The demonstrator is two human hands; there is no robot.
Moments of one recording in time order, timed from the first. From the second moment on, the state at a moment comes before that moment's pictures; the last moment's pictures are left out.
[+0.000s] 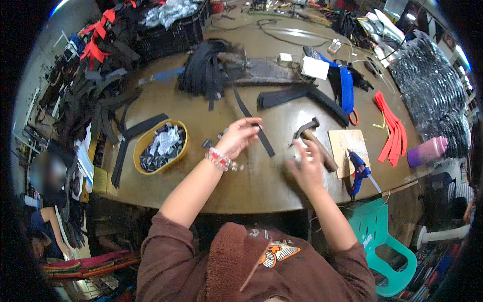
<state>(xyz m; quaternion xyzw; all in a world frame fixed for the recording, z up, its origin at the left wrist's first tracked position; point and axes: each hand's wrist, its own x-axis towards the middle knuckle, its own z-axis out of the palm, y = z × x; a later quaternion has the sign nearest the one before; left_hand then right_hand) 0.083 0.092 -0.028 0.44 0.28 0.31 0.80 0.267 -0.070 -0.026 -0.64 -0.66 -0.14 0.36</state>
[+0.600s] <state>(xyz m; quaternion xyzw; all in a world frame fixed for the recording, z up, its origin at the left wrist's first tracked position) 0.092 0.155 -0.002 0.85 0.41 0.33 0.10 0.181 -0.133 -0.050 -0.54 -0.79 0.00 0.29</state>
